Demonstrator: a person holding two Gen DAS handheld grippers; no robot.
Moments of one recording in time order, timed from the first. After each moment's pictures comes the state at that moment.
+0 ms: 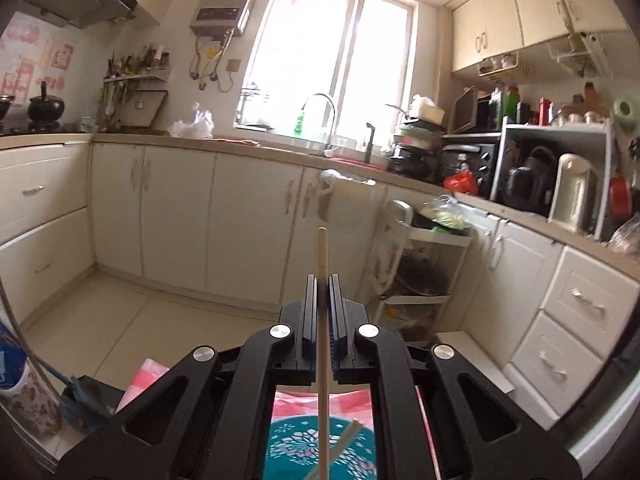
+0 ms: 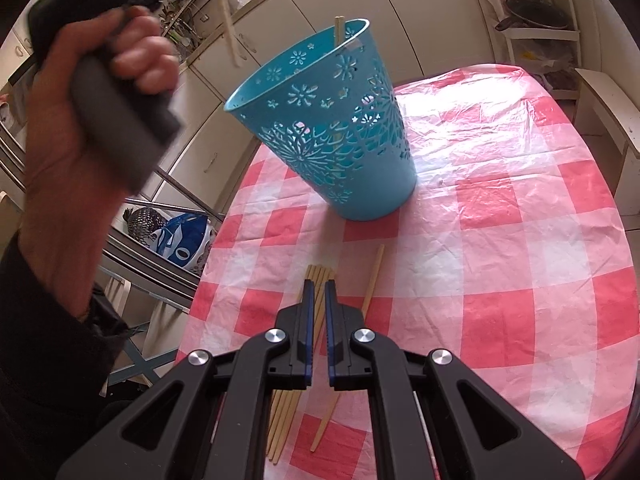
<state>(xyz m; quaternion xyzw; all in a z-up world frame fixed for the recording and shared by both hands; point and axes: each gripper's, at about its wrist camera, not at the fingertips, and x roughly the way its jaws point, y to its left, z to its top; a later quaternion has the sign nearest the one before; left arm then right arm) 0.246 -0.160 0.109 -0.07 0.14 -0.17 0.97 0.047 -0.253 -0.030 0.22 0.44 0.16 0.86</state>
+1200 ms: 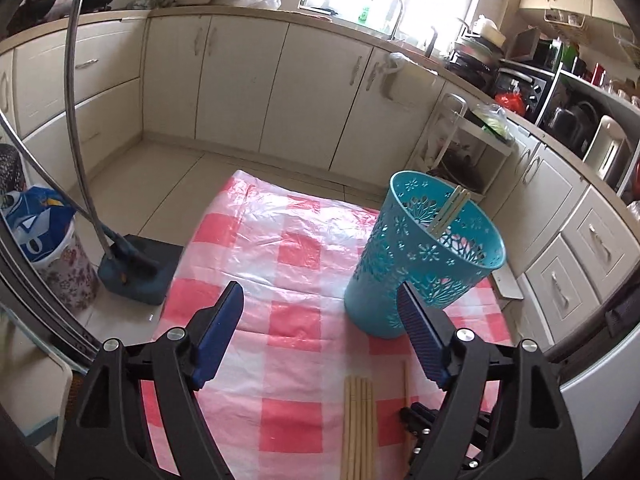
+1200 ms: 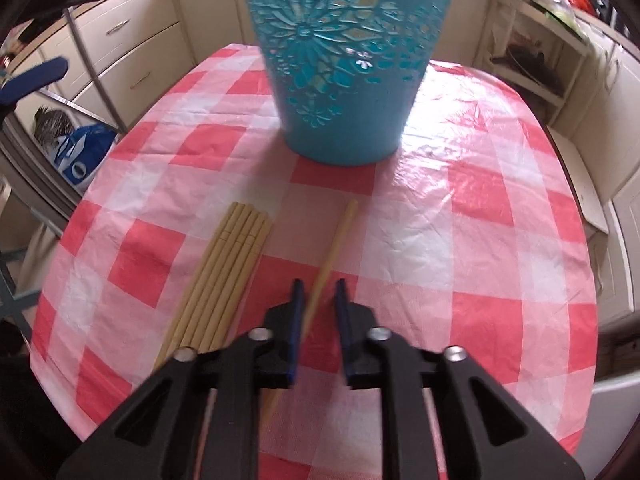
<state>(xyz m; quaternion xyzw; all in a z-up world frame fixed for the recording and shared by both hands) 0.138 -0.020 -0.007 -0.10 0.36 -0.13 0.92 0.066 -0.184 -0.086 -0.01 0.50 0.05 0.87</state>
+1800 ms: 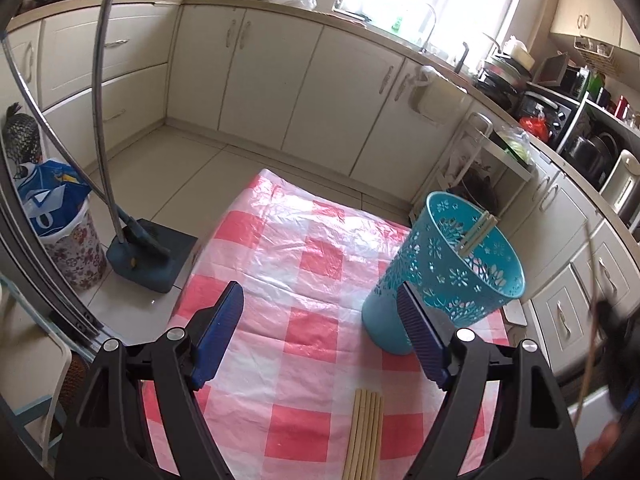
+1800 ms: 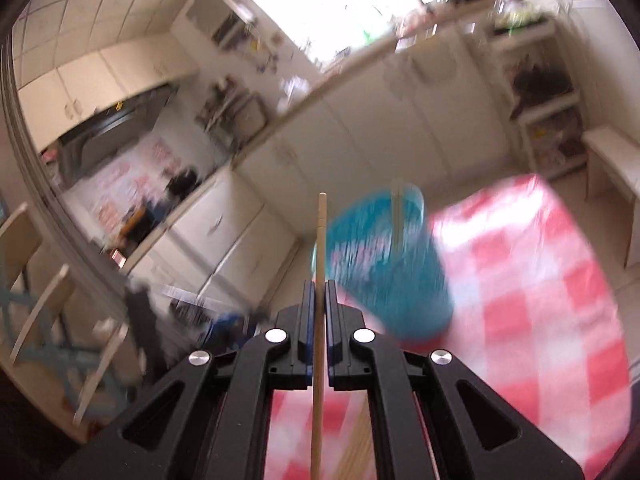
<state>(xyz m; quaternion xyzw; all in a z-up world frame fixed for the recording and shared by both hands) 0.150 -0.003 -0.005 -0.14 0.35 -0.08 0.92 0.048 -0.278 0.067 0.29 0.23 0.15 0.92</state>
